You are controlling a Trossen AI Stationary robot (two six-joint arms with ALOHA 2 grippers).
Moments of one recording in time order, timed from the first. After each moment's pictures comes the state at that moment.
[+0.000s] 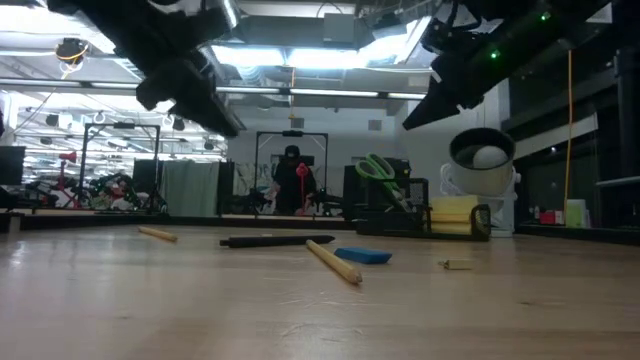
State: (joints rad) left arm -0.21 1.27 0.73 -0.34 -0.63 -0.06; right arm -0.01 1.21 0.68 -0.06 0.45 0.02
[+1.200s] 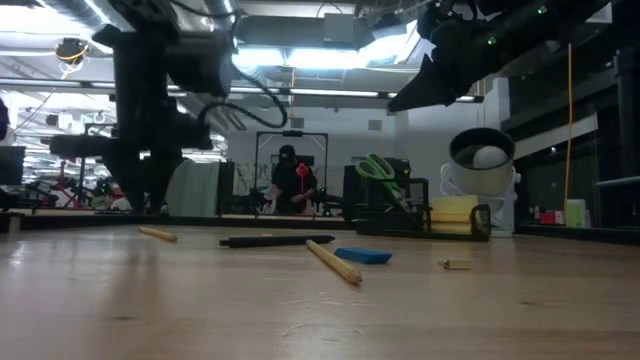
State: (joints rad) left arm 0.07 1.47 0.79 -0.85 -0.27 0.48; right arm -0.03 1.21 0.68 0.07 0.26 0.00
